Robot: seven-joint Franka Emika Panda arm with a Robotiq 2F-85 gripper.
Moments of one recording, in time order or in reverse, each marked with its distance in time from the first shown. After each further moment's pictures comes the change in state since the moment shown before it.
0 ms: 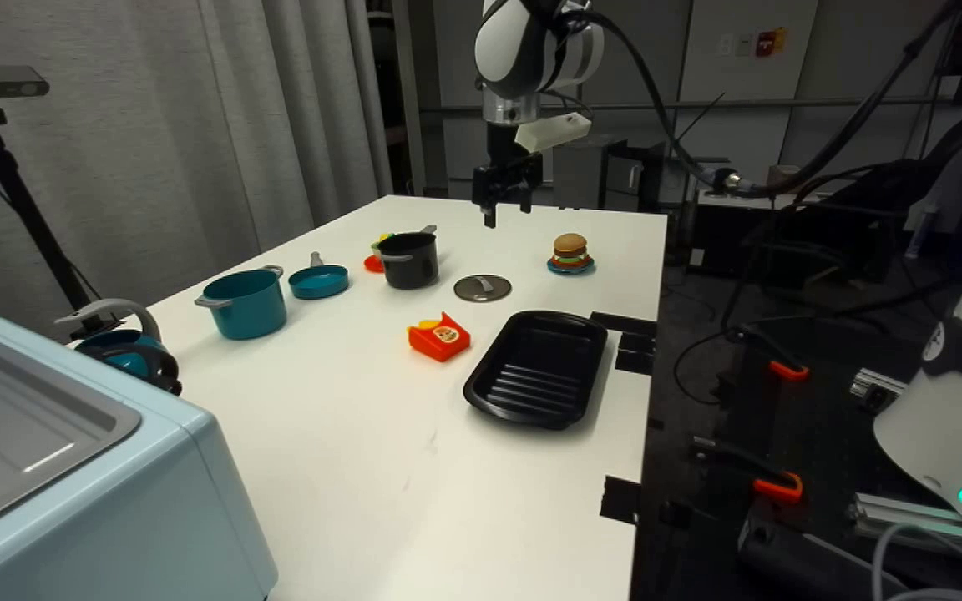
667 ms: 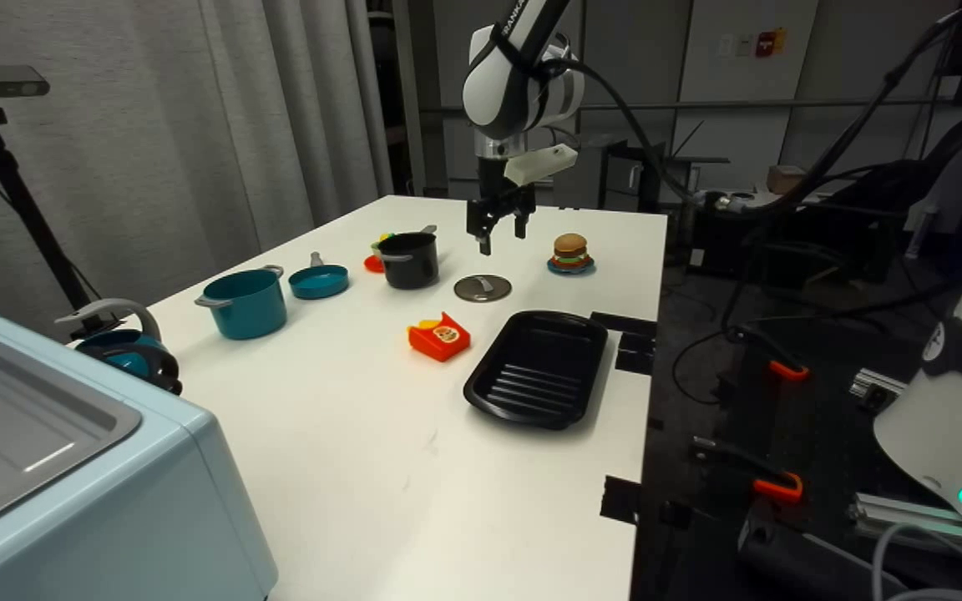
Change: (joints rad) arm 0.008 0.140 0.001 0.085 -0.007 0.010 0.026
